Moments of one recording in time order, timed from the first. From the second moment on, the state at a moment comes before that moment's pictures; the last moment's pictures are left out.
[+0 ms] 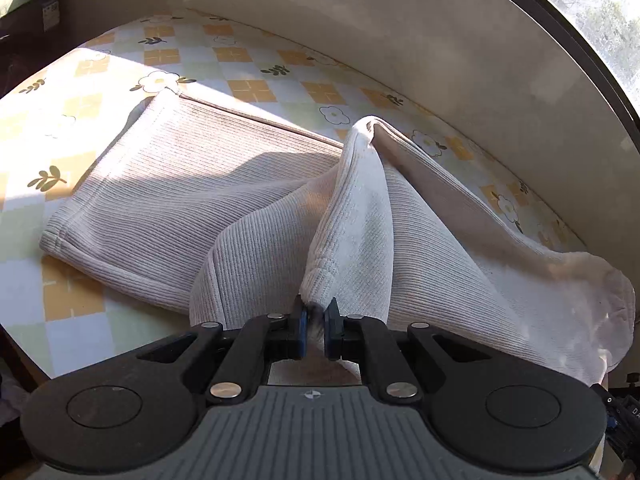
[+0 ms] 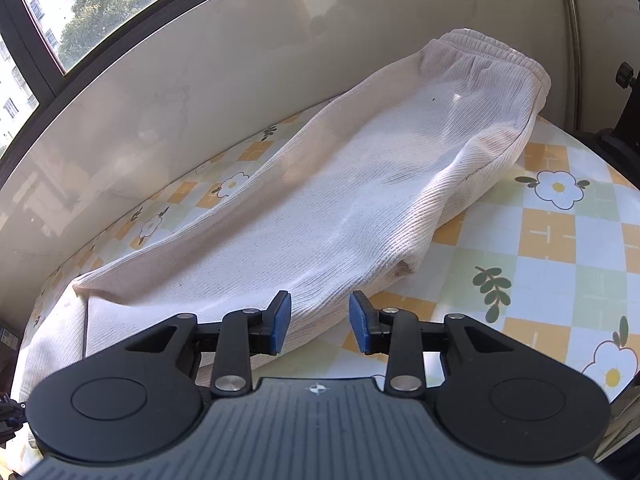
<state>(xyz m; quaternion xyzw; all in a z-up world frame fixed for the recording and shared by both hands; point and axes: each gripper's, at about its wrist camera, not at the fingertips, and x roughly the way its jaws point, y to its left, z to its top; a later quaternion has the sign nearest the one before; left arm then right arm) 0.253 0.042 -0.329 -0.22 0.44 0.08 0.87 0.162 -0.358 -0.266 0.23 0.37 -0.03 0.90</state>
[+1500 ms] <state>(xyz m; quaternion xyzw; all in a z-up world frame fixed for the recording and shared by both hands) 0.242 0.196 -0.372 -0.41 0.44 0.12 0.79 0.207 -0.234 -0.282 0.20 0.43 0.05 0.88</state>
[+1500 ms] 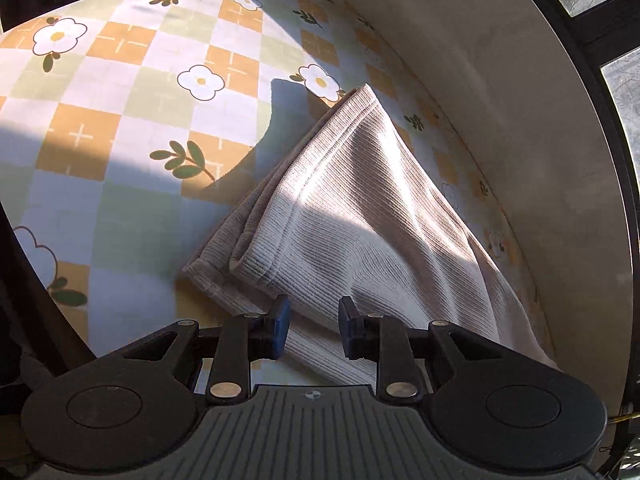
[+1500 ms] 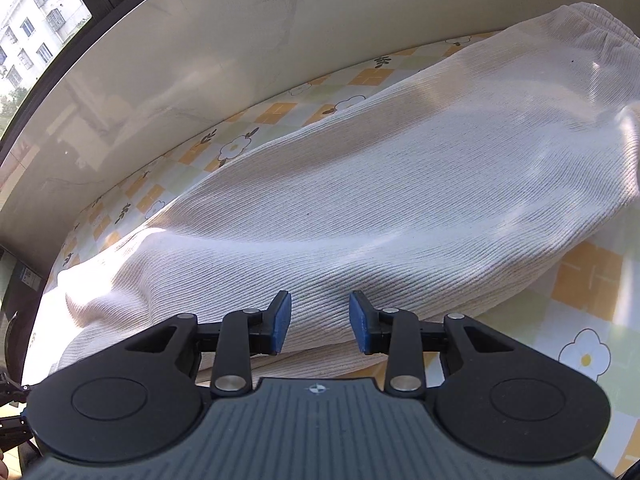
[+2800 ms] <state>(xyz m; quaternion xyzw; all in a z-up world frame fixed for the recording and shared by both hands) 0.317 0.205 -0.337 -0.38 0.37 0.15 0.83 0.183 -0.326 -0.283 0.32 0.36 -0.08 0.87</state>
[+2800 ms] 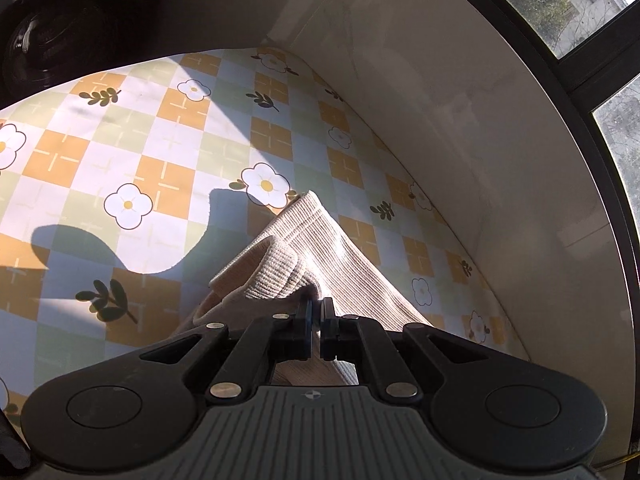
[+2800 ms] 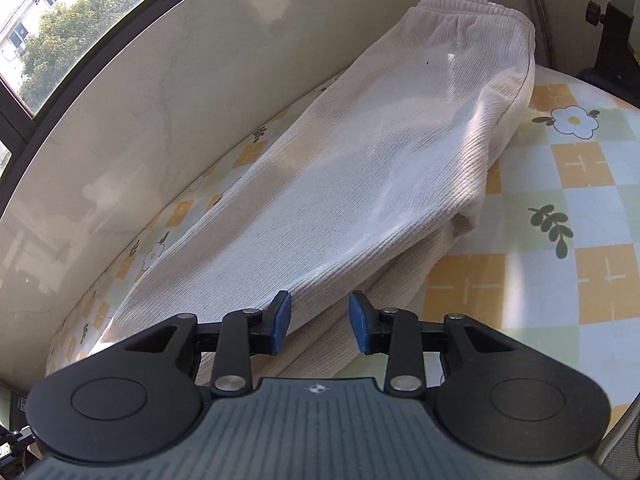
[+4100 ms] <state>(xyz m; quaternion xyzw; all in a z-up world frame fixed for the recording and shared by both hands) 0.363 0.213 -0.377 -0.36 0.44 0.16 0.80 0.248 -0.346 -0.308 0.46 0.37 -0.08 0.81</state>
